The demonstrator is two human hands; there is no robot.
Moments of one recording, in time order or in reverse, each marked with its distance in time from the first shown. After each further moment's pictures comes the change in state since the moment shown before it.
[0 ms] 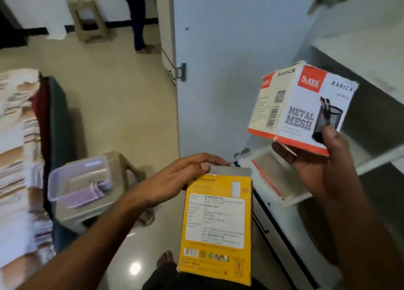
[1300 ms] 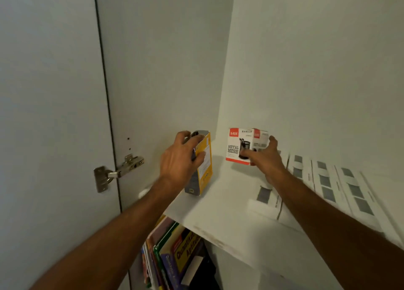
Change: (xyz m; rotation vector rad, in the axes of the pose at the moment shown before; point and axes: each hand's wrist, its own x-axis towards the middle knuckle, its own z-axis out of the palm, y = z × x) left_hand 0.568 0.256 0.142 0.825 0.480 0.710; right_hand 0.277 -0.249 -0.365 -0.658 0.919 -0.158
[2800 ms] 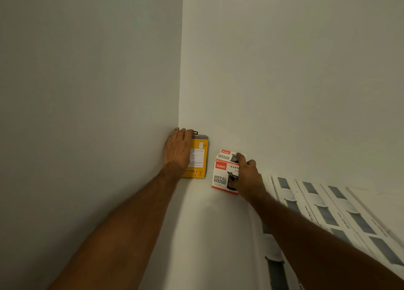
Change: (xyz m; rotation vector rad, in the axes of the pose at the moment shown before) left_hand 0.251 -0.015 0.231 0.026 -0.154 0.200; right_hand 0.177 0.066 0.023 -0.763 0.108 -0.033
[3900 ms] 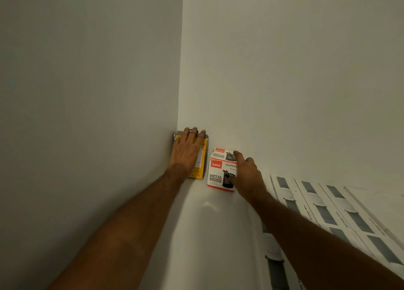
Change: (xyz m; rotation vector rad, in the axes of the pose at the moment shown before) left_hand 0.002 0.010 0.014 0.212 -0.145 0.137; right_hand -0.004 -0.009 -0.004 -0.056 0.059 -0.053
